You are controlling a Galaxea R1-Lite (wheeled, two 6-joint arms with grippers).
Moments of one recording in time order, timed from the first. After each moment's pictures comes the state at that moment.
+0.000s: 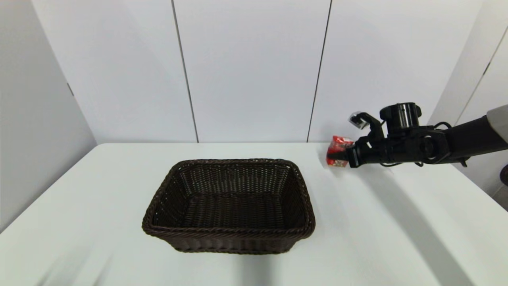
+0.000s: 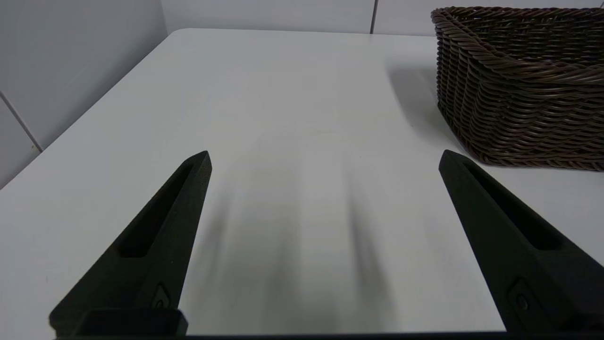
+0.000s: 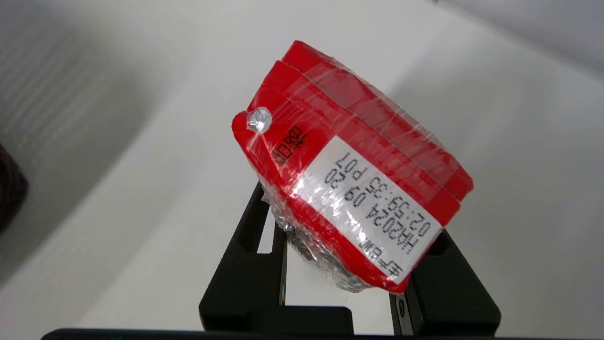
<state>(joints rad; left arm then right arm) 0.01 0.00 0.00 -0.01 0.00 -0.01 0.07 2.13 -1.33 -0.17 0.55 -0.27</state>
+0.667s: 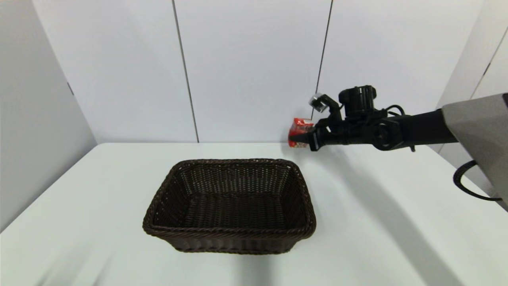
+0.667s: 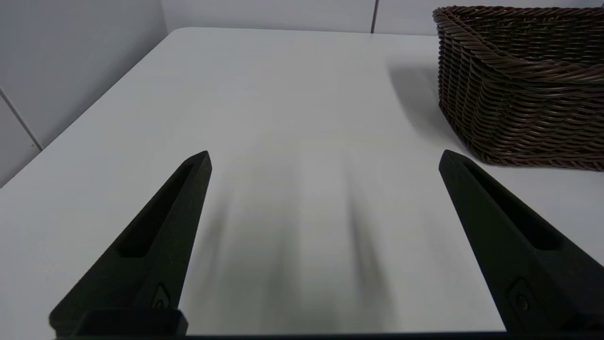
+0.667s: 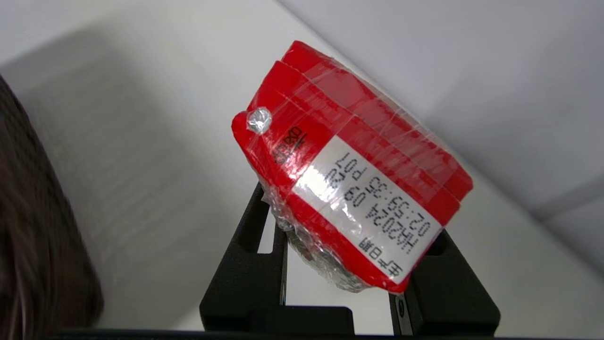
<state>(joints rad) 0.01 0.00 0.00 -0.01 0.00 -0.01 0.26 2.26 -1.66 -0.16 0.56 -0.26</state>
